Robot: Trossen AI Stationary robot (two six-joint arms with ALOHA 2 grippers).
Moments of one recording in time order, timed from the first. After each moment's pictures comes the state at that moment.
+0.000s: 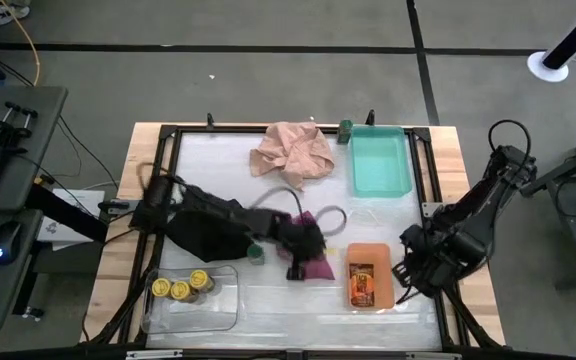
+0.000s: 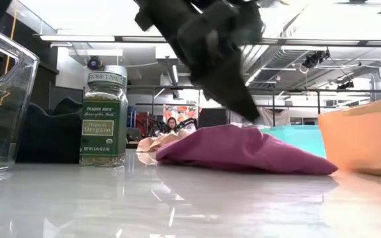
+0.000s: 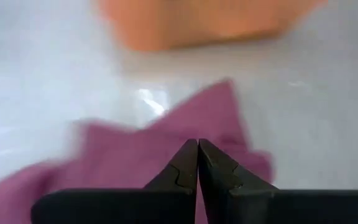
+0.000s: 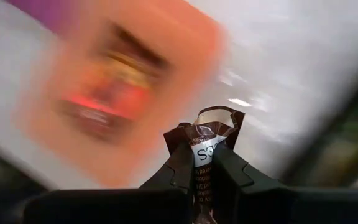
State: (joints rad) left arm -0.19 2.07 1.48 -0.31 0.06 -0.03; right arm 0.88 1.22 1.05 -1.29 0.17 1.86
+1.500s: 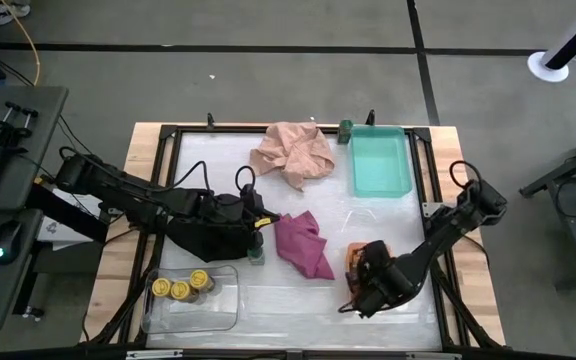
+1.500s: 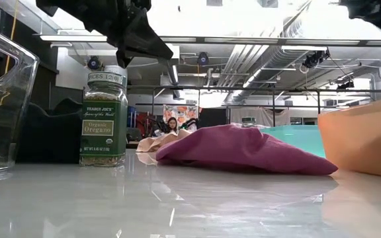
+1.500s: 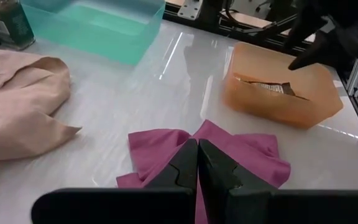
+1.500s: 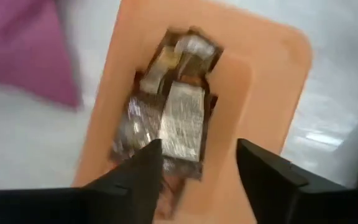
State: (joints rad) left arm -0.17 1.36 0.78 0.07 -0.28 -0.33; right arm 0.69 1.74 1.34 -1.30 0.19 1.98
